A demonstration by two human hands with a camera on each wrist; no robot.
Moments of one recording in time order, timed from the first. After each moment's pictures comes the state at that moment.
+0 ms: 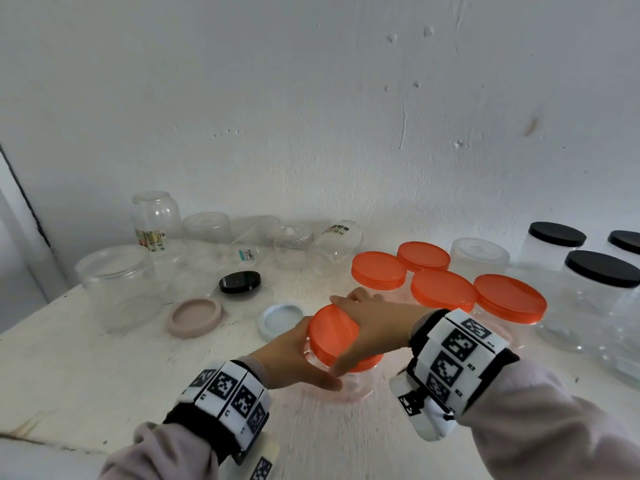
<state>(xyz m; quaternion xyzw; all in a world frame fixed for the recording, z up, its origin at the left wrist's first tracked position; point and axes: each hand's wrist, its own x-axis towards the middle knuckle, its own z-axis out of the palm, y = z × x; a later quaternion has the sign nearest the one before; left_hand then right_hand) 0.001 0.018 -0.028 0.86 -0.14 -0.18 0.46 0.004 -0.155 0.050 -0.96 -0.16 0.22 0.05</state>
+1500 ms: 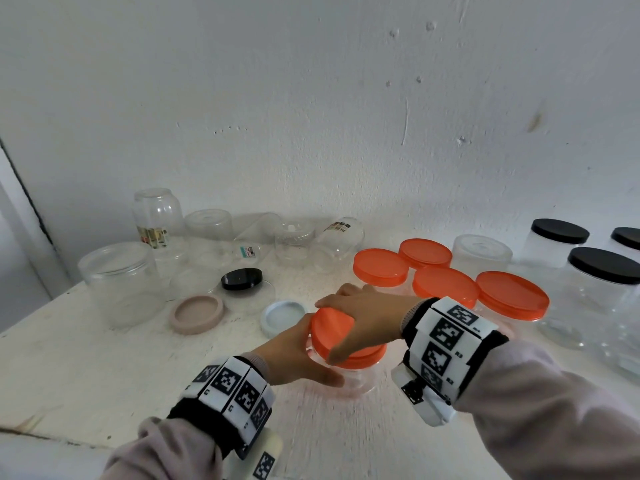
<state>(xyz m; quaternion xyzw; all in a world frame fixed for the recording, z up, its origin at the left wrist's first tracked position) 0.003 0.019 -0.030 0.85 -0.14 -0.19 0.47 0.010 -0.146 0.054 -0.96 -0.21 0.20 0.03</state>
